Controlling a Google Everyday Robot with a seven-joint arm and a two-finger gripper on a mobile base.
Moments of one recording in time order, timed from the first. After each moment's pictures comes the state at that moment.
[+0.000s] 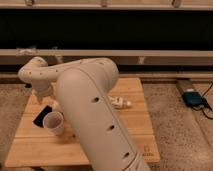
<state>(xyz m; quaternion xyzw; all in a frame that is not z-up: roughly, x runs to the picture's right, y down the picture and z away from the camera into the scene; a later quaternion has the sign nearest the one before) -0.335 0.071 0.841 -0.27 0.15 0.57 0.76</state>
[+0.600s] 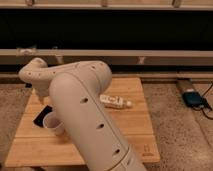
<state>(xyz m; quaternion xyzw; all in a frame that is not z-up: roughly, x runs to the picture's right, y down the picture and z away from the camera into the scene) -0.332 0.071 0.870 -0.26 0.17 0.57 0.76</state>
